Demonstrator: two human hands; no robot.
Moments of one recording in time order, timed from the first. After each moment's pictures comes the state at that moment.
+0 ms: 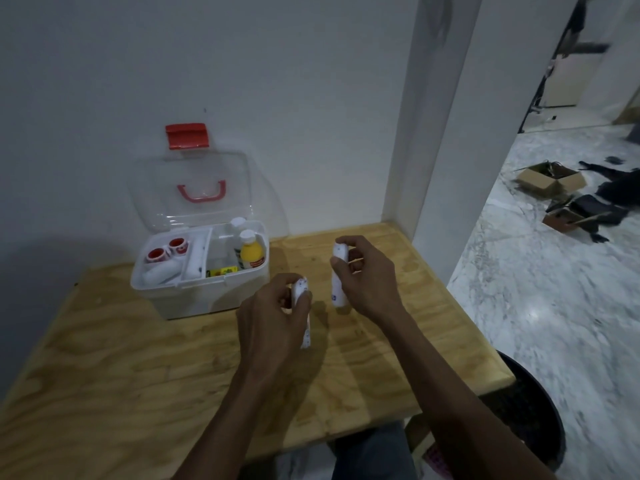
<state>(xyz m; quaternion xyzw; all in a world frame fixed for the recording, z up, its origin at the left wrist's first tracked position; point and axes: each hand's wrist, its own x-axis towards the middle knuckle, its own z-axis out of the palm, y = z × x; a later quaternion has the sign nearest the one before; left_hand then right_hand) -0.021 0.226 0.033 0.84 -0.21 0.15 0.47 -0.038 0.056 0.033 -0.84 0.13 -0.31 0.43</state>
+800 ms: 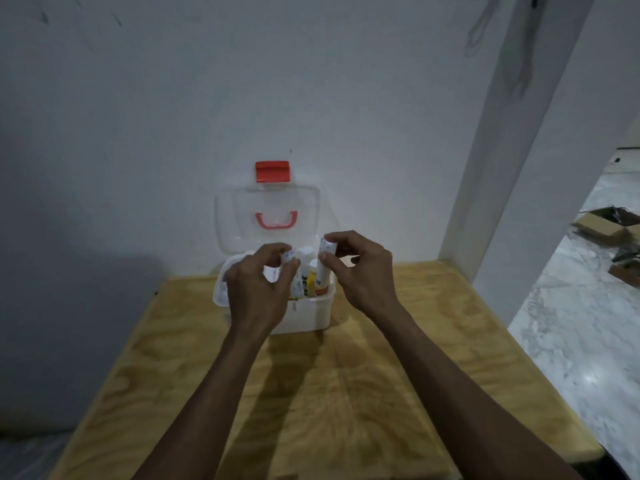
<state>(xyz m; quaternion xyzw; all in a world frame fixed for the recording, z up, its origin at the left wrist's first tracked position) 0.066 0.302 0.088 0.80 -0.18 0.27 0.50 0.034 0.137 0.092 -0.82 0.00 -0.36 0.44</state>
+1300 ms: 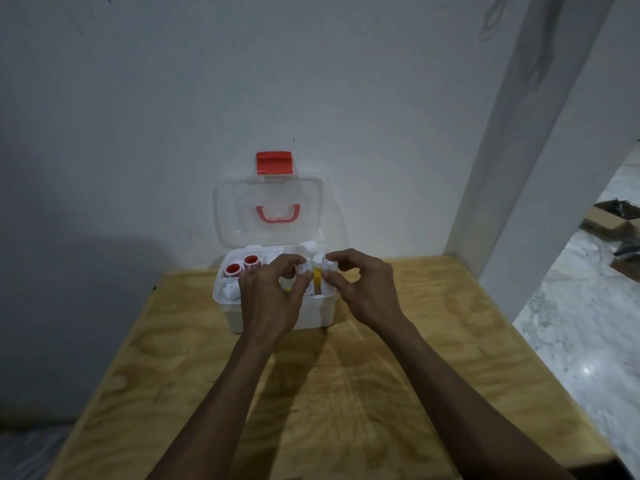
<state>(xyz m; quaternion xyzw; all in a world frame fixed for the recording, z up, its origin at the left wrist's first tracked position) 0.077 0.293 0.057 0.82 -0.19 0.20 0.49 0.040 0.134 0.057 -0.86 0.04 -0.30 0.41</state>
